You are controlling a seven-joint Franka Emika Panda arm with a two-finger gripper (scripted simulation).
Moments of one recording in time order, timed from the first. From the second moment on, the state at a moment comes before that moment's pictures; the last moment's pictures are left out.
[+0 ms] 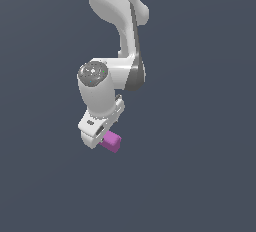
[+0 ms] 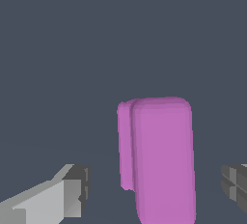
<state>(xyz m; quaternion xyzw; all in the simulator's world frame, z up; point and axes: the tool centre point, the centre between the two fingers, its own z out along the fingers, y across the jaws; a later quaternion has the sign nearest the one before) 0.059 -0.079 0.133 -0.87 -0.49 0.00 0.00</state>
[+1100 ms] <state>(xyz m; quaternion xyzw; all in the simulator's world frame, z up) 0.060 -0.085 0.086 -0.86 -0.51 0.00 0.00</state>
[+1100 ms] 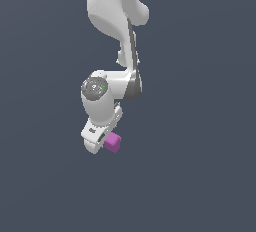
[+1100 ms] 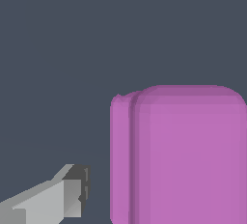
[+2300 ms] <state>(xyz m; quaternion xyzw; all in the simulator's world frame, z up) 0.056 -0.080 0.094 -0.86 -0.51 0.00 0.00</state>
